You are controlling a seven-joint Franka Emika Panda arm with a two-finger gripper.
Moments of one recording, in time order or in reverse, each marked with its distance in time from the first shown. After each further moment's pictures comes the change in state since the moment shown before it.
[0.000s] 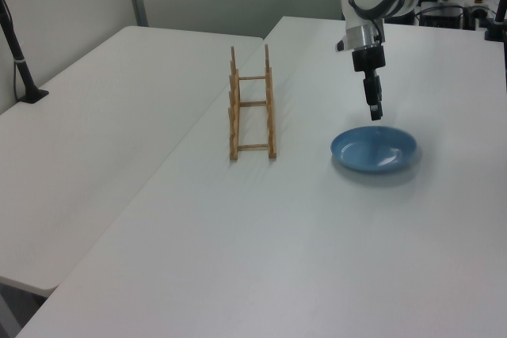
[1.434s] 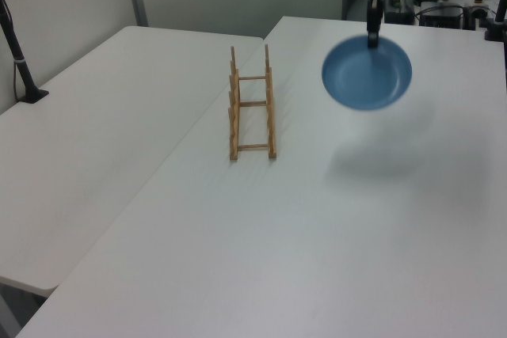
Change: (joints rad) arm -0.022 -0.169 -0.031 0.165 0.000 -0.124 0.028
